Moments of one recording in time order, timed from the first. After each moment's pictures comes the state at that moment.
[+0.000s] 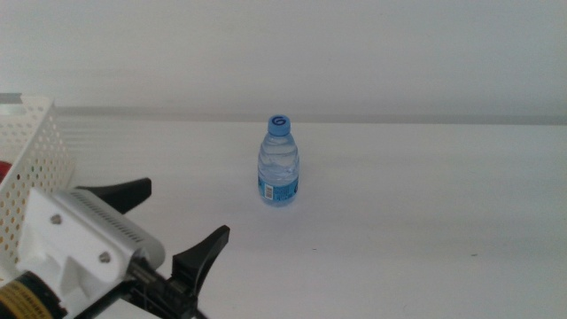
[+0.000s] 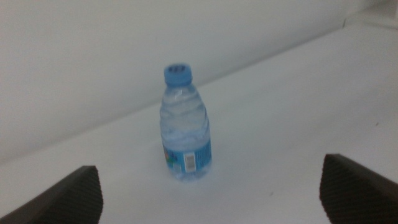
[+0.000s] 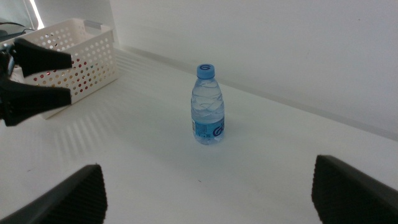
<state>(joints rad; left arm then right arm) -0.63 0.89 -0.25 -0.14 -0.34 0.14 0.62 0.29 -0.60 0.04 0.67 -0.03</state>
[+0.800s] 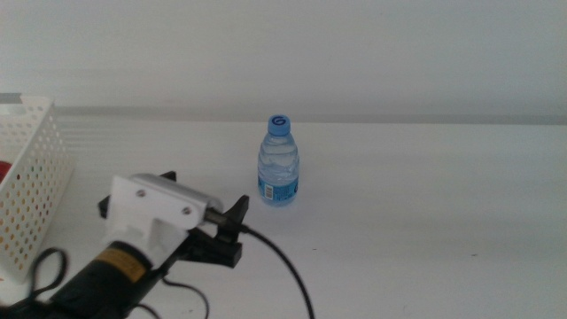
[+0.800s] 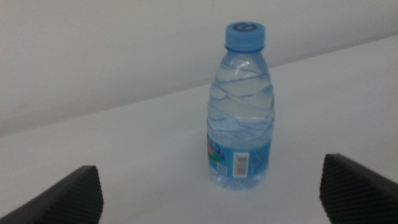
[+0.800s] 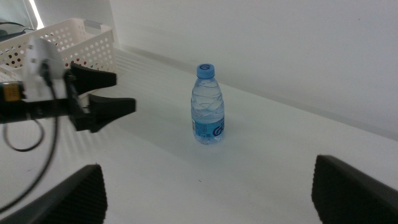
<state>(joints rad) -0.63 1.50 -0.30 -0.28 -0.88 0.11 0.62 0.29 -0.60 0.04 0.67 -0.03</state>
